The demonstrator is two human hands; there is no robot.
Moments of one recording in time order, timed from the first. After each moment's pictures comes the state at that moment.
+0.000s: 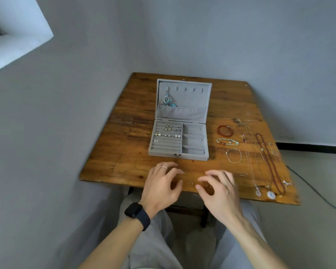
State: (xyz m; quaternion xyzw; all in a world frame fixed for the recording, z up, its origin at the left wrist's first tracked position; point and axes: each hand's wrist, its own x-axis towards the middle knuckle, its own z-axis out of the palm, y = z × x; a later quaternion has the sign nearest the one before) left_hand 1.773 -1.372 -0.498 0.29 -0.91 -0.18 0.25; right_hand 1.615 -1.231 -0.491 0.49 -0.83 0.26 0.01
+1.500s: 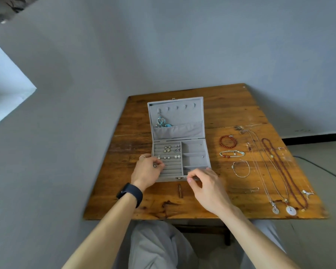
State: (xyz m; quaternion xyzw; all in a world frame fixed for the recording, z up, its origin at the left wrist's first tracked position) left_hand 1.727 -1.493 -0.439 0.47 -0.84 -0.28 0.06; right_hand 1.593 -1.312 -0.485 0.51 -0.76 0.41 -0.07
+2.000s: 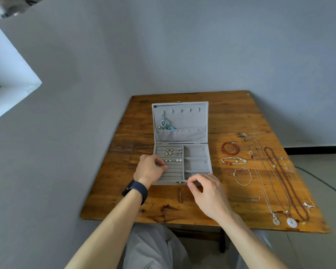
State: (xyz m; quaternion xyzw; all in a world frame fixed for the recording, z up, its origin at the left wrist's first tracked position) left_hand 1.715 -1.496 -0.439 0.50 -0.80 -0.31 0.09; right_hand 1.592 -1.317 -0.486 0.50 -0.77 0.39 -0.06
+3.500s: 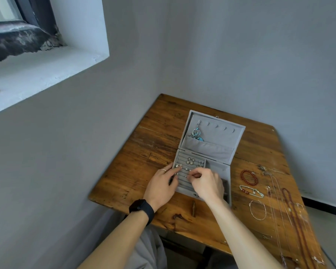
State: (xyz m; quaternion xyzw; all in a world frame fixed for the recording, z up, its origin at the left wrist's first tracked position) left_hand 1.756 -1.484 -0.496 0.40 -0.81 -0.34 0.25; right_hand 1.603 -1.417 -0.451 0.46 -0.85 0.23 -0.11
